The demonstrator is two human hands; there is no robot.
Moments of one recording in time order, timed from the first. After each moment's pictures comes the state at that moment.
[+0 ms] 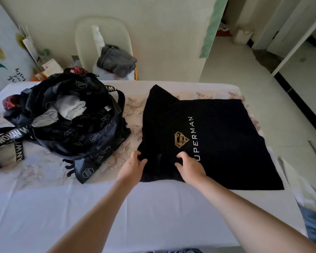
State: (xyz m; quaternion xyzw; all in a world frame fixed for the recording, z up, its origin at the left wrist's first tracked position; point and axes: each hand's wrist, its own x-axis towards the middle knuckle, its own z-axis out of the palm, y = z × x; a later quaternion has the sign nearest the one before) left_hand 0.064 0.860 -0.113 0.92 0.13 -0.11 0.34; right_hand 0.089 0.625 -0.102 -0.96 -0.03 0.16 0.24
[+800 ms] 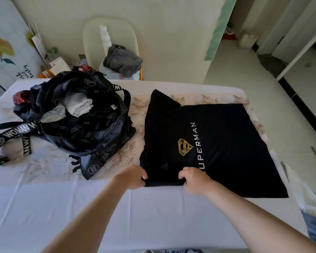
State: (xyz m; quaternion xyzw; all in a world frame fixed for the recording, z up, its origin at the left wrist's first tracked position) left_hand 0.057 0.886 -0.101 0.92 -0.07 -0.35 0.16; right_hand 0.076 0.610 -0.107 -0.92 -0.20 0.30 0.13
